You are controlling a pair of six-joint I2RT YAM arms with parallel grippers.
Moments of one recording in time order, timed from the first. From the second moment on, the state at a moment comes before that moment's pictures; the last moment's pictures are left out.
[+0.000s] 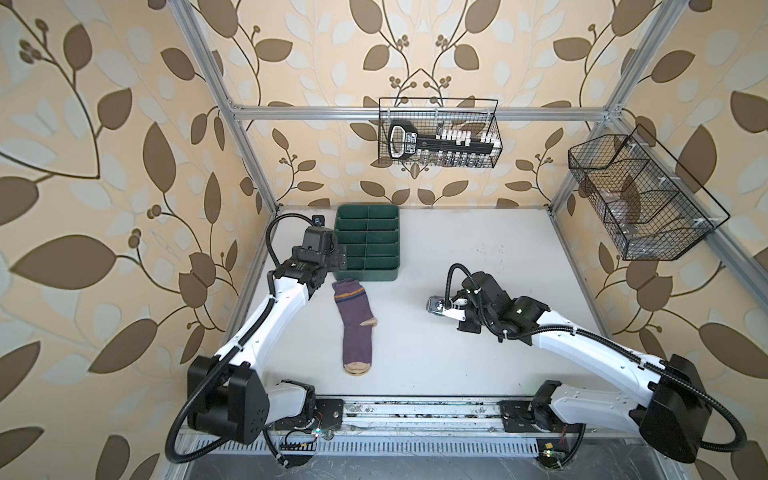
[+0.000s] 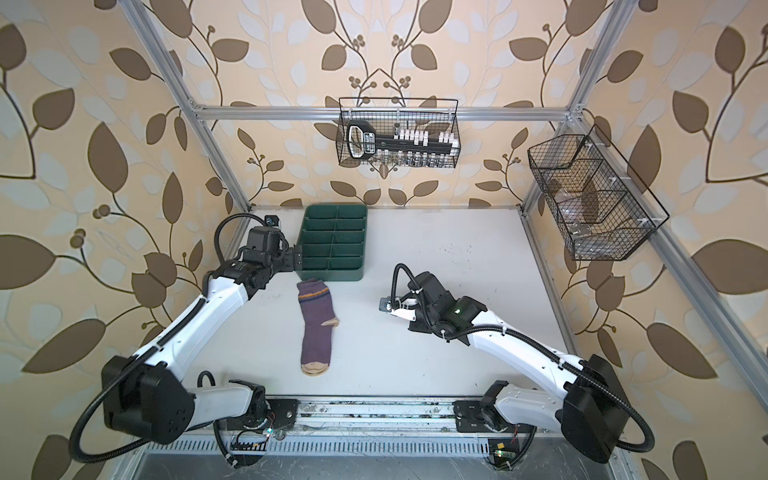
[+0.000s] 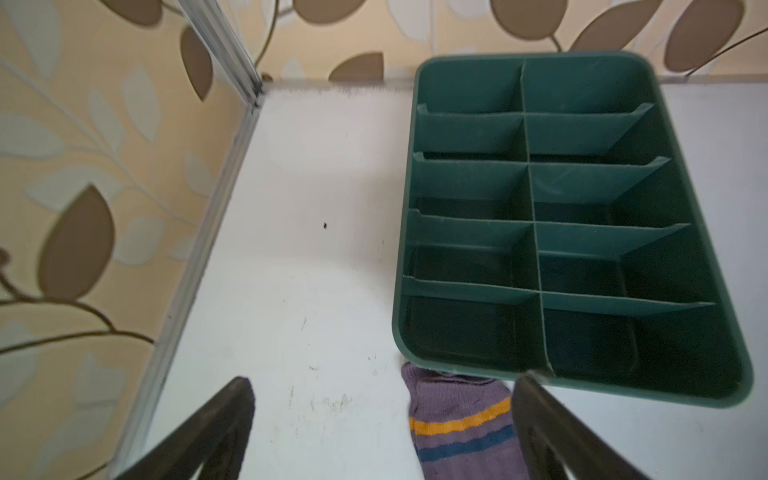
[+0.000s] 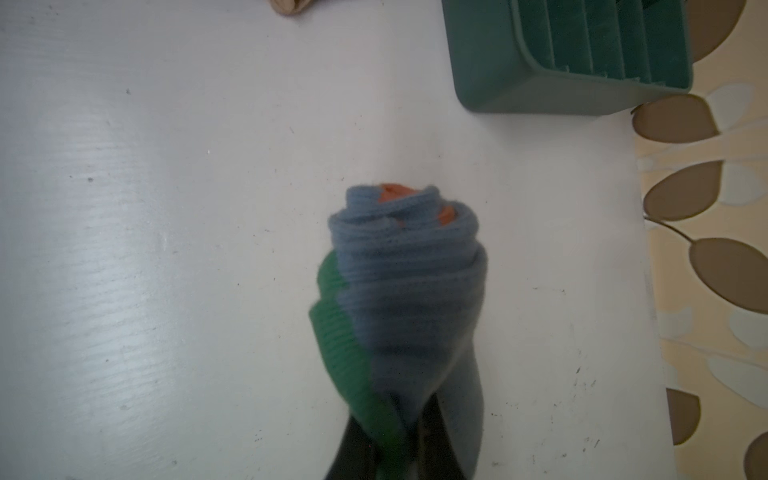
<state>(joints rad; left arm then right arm) -0.17 1.33 1.07 -0.52 -0.26 -0.18 0.72 1.18 0.84 -0.52 0.04 -0.76</state>
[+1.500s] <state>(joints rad) -0.13 2.05 1.55 -0.55 -0.01 -0.27 0.58 1.28 1.01 -0.38 -0.11 -0.77</state>
